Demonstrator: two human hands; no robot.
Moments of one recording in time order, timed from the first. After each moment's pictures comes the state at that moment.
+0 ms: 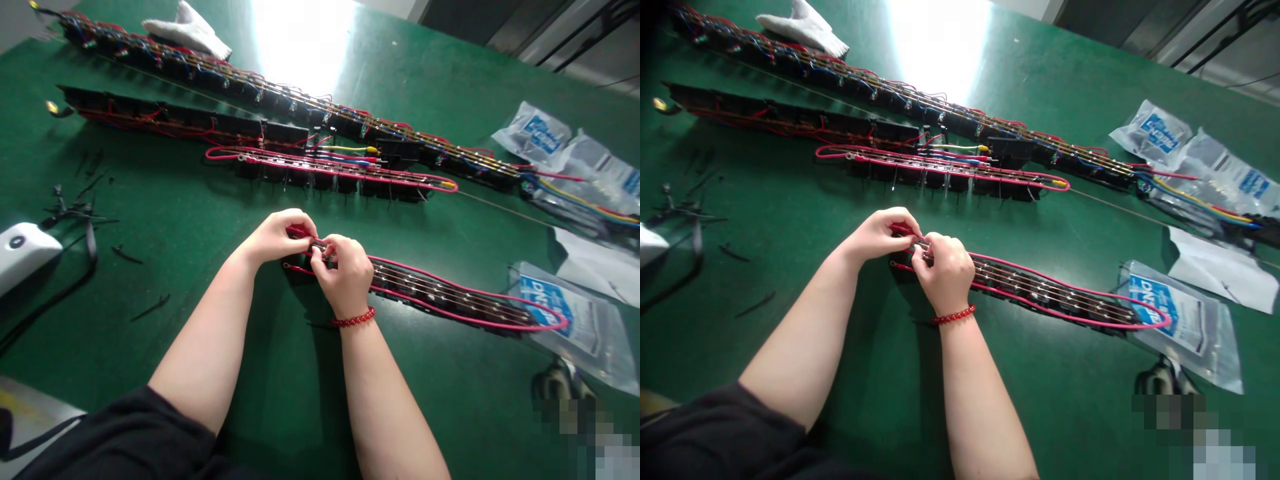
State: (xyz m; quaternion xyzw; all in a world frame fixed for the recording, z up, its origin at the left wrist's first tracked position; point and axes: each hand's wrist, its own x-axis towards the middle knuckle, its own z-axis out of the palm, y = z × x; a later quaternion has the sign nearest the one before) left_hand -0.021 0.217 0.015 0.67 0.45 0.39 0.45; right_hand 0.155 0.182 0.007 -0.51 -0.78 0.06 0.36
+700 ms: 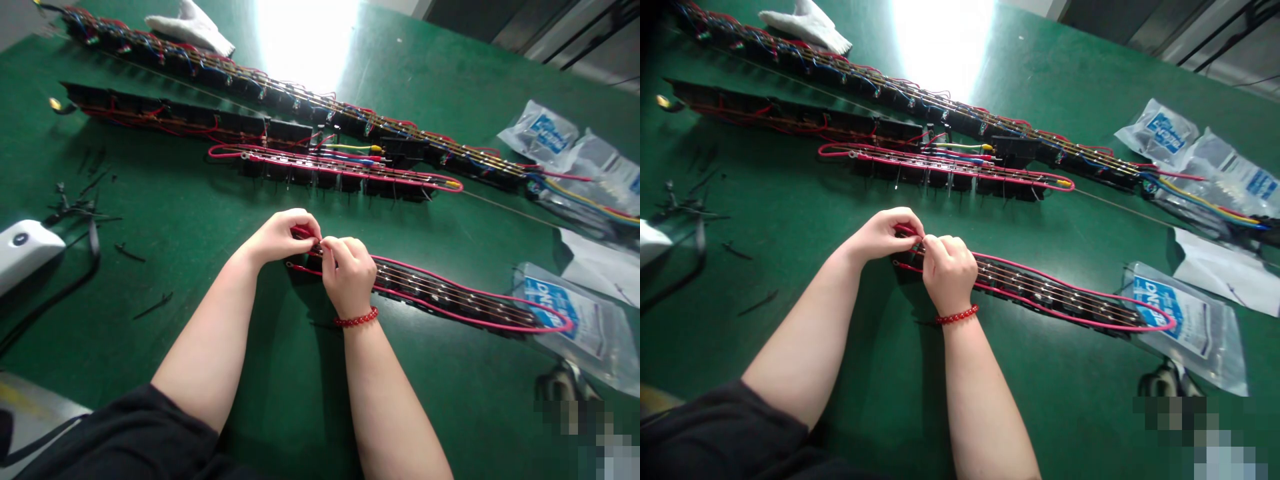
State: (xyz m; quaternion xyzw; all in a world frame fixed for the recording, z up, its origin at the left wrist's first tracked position) left_hand -0.020 0.217 0.016 0.68 0.44 0.38 0.44; right_hand 0.158 0.182 0.008 -0.49 -0.80 0.04 0.34
